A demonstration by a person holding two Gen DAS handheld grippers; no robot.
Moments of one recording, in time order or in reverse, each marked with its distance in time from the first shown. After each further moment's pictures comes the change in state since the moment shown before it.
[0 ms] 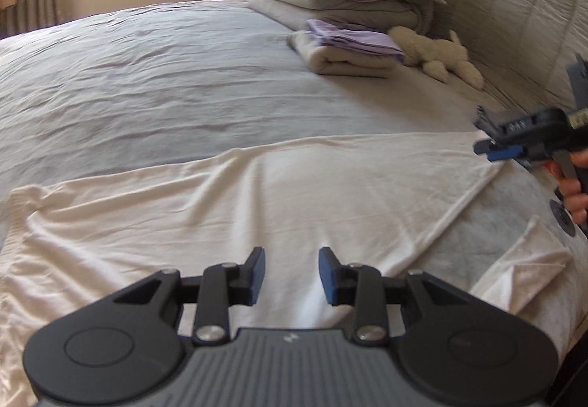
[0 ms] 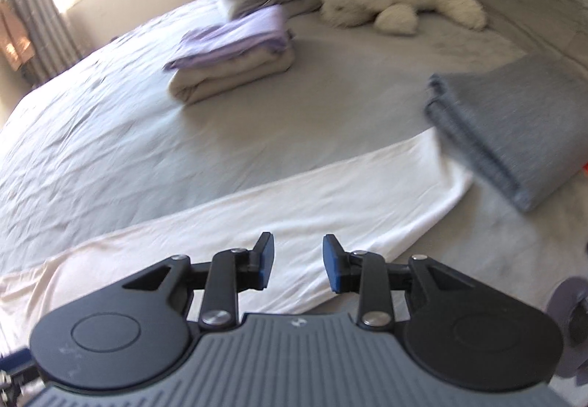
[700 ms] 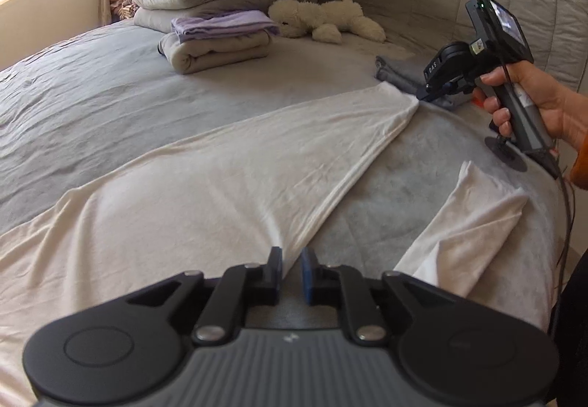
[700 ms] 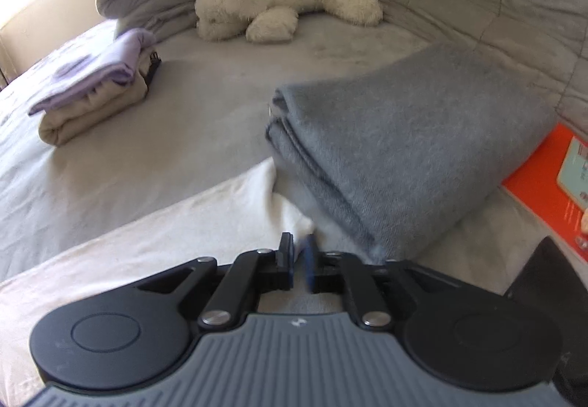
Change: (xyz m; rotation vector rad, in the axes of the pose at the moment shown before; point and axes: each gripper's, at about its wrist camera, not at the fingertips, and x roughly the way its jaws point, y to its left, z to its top) left arm 0.034 -0.103 -0.005 0.287 0.004 -0.212; right arm 0.014 -0.101 0.023 0.099 -0.064 -0.238
